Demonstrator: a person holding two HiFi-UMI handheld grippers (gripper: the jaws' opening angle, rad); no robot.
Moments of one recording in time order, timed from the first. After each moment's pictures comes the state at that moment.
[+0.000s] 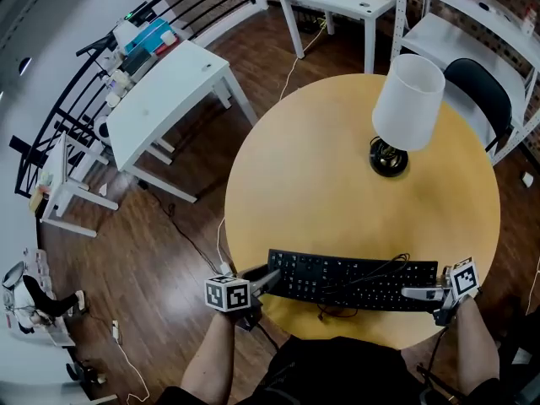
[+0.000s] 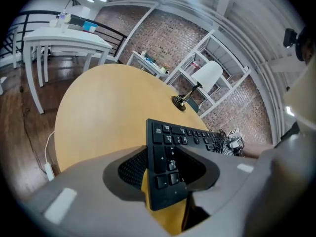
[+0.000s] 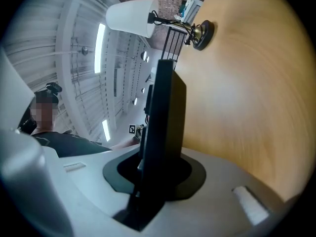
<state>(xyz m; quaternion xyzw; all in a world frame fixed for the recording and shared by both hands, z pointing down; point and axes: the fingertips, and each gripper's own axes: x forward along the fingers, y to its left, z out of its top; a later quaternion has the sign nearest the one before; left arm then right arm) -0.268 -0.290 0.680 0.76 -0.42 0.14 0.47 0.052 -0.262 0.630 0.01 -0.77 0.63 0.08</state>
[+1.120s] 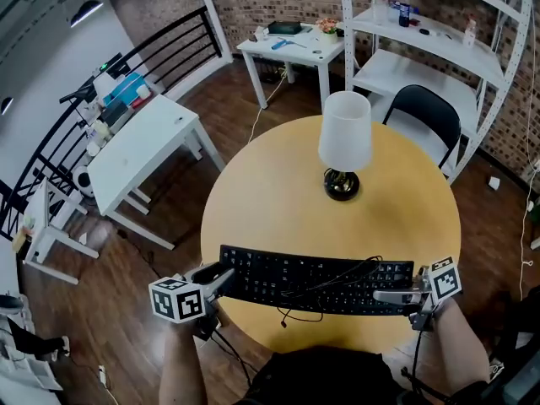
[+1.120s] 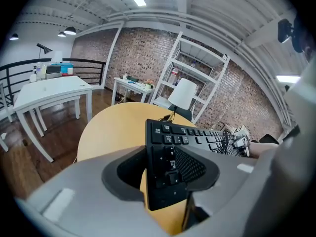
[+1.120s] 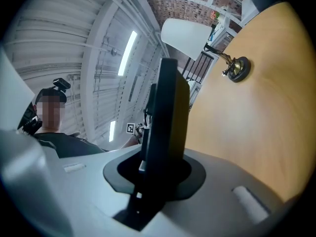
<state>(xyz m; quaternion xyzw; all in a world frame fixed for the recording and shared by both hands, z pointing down) -0.264 -0.297 0.496 0.82 -0.44 0.18 0.32 0.051 -0.225 0.505 0.03 -0.85 0.53 0.00</state>
